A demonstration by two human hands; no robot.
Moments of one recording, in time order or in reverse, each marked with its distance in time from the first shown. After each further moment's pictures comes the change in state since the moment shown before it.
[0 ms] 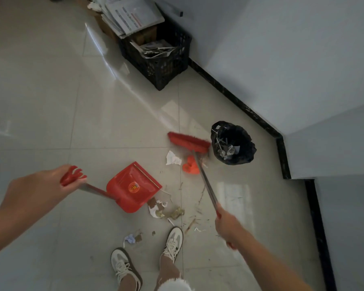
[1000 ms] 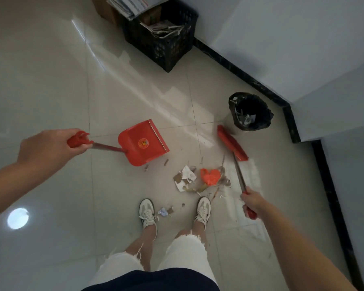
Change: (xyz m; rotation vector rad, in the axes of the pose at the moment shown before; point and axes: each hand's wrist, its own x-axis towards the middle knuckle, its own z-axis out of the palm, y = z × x) left_hand 0.038 -0.192 -0.054 0.048 0.104 0.171; right_hand -0.092 -0.050 0.121 0.430 0.073 0.277
